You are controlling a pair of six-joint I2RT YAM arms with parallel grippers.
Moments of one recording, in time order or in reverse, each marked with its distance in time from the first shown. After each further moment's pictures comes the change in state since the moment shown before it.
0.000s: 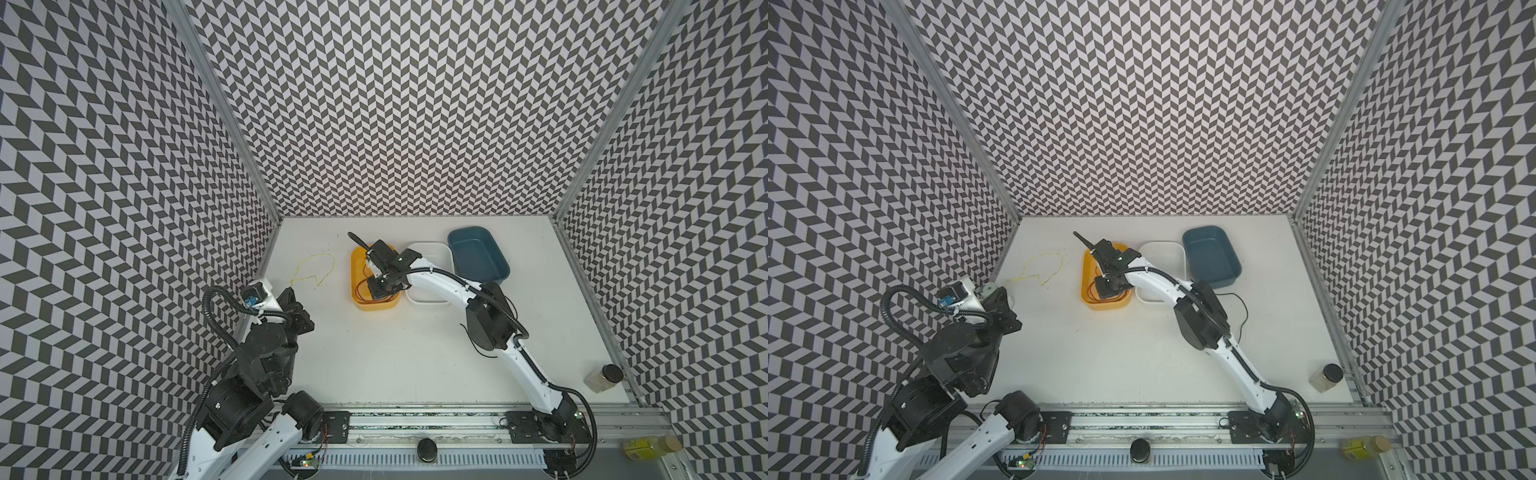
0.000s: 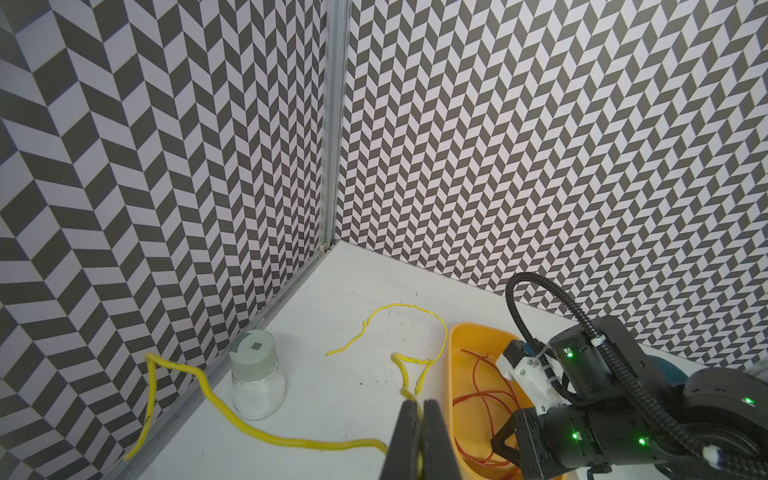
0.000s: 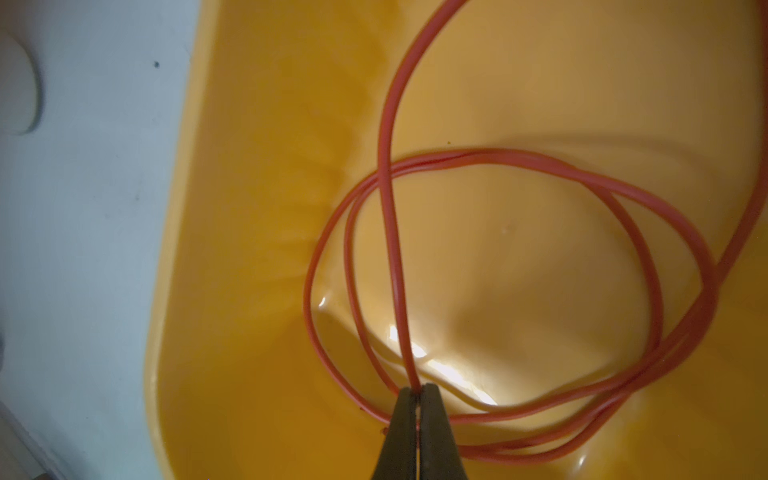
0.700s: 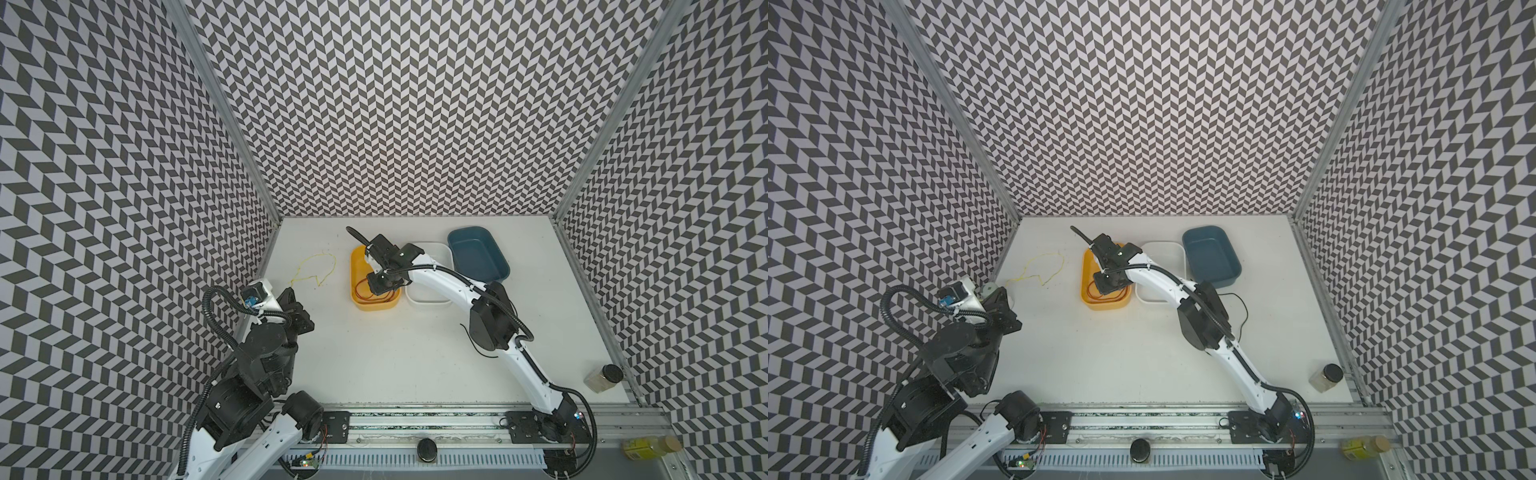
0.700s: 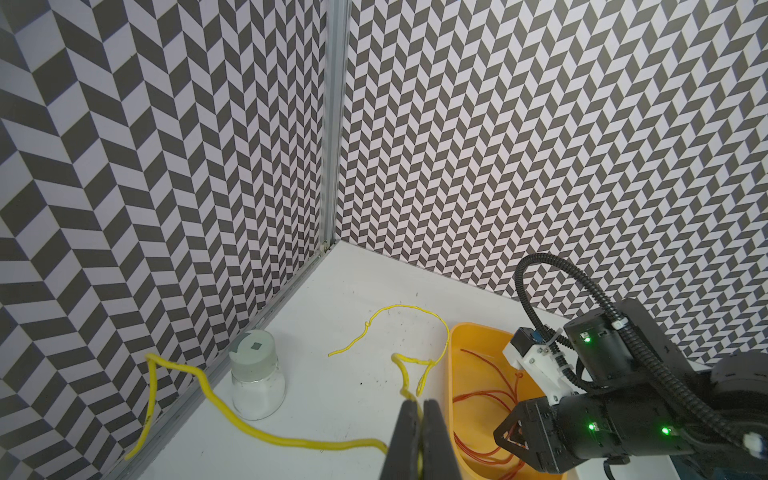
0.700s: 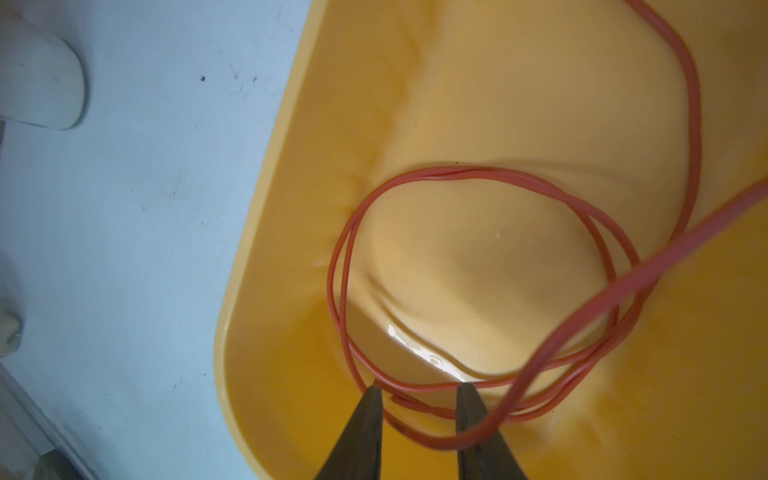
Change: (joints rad) left arm 0.000 0.000 0.000 0.000 0.000 0.000; right arm 0.000 -0.032 0.065 -0.067 0.016 -0.044
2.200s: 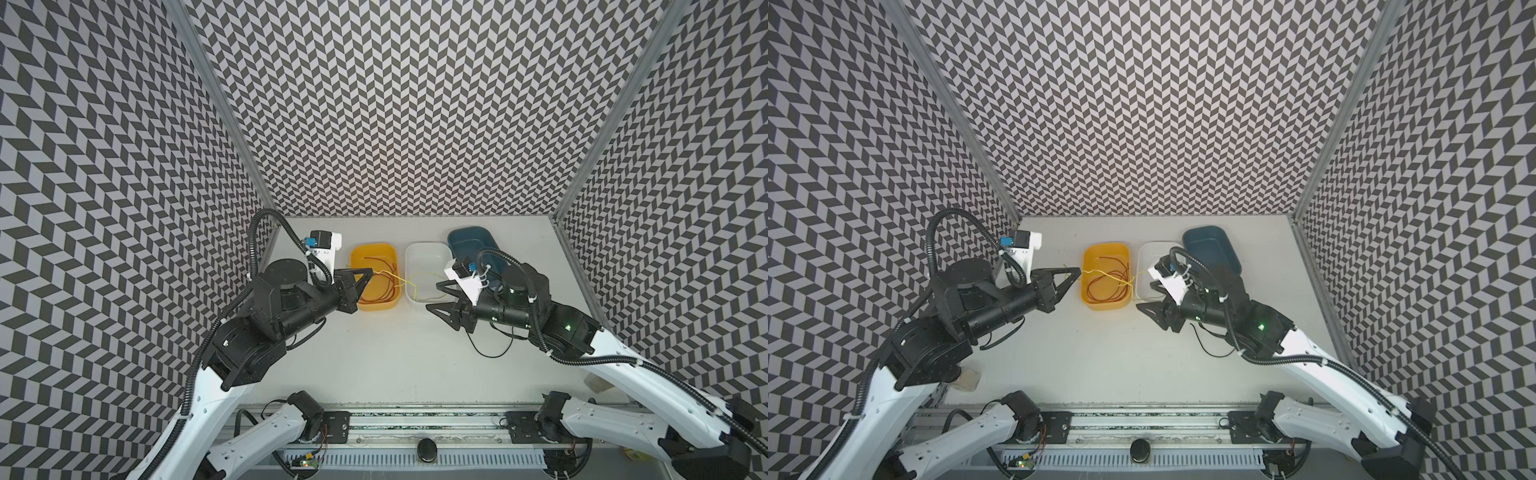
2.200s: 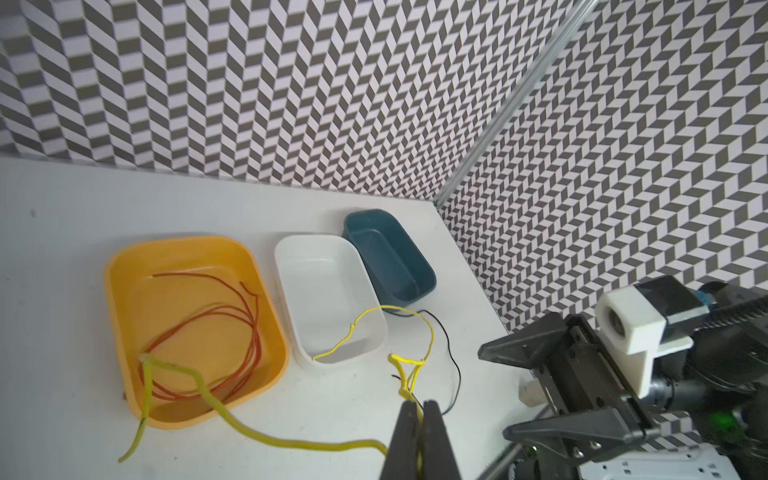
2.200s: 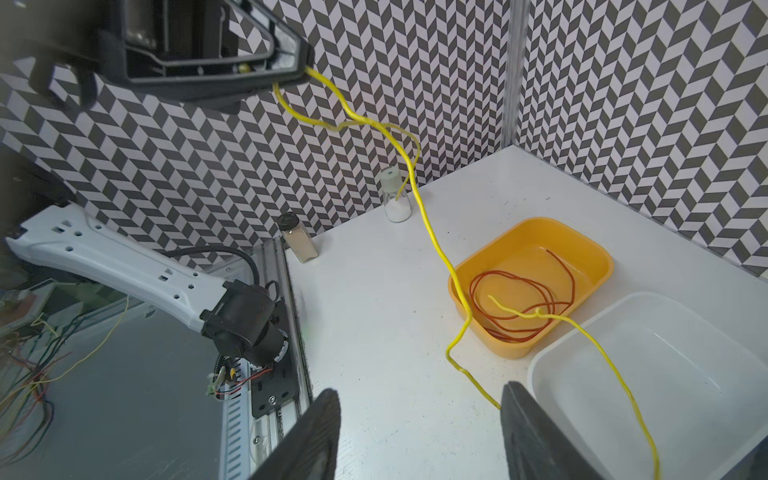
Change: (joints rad) left arm -0.032 0.473 0.482 -0.123 0.900 -0.174; right arm 0.014 -1.453 -1.296 0.621 -0.167 -0.309
